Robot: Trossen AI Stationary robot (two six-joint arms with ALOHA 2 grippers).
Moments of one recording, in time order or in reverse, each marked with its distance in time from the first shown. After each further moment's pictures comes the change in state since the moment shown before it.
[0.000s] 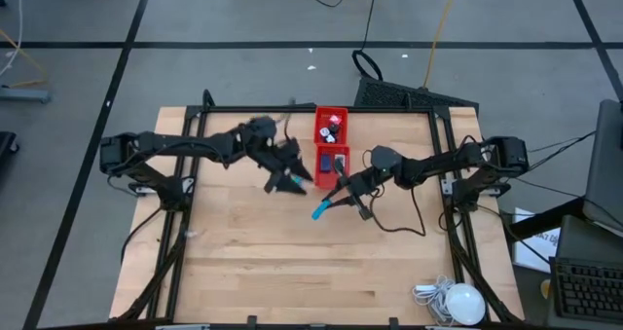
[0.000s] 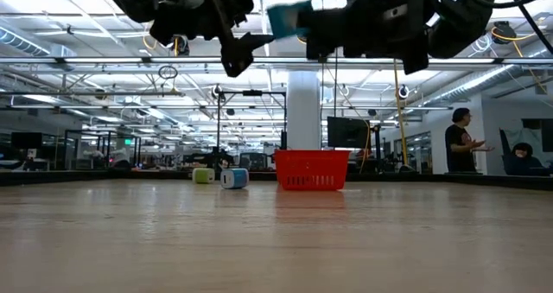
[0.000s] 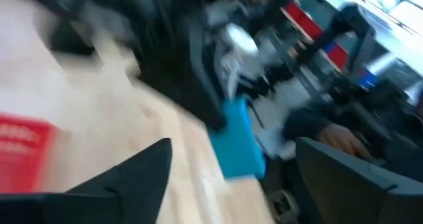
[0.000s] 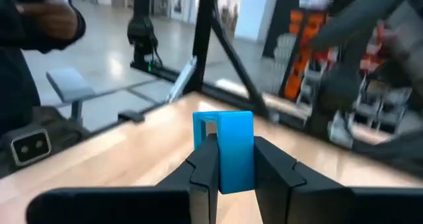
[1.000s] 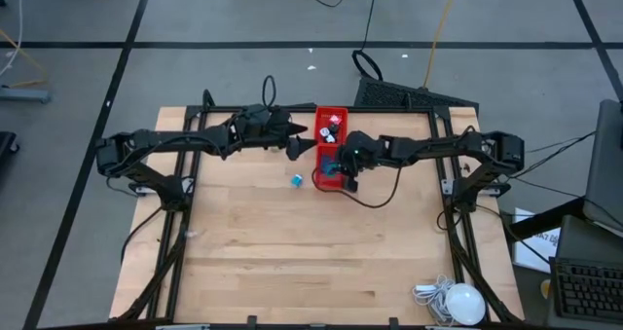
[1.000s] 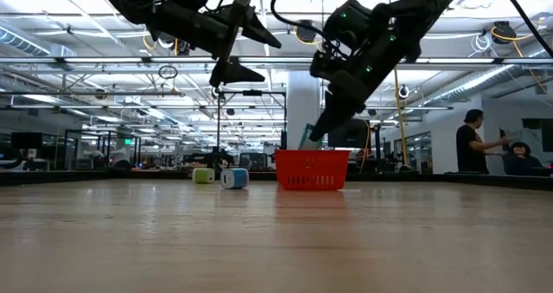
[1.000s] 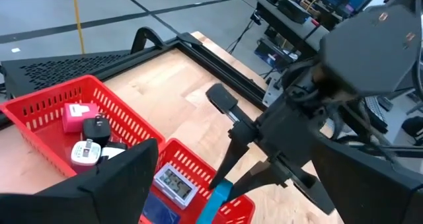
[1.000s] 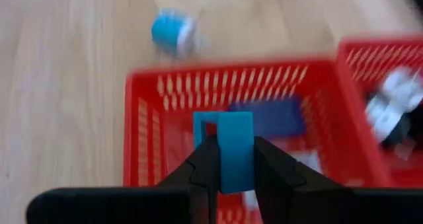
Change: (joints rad) left arm 0.094 -0.035 0.001 0.011 -0.686 -0.076; right arm -0.157 0.024 0.250 -0.994 0.591 0.124
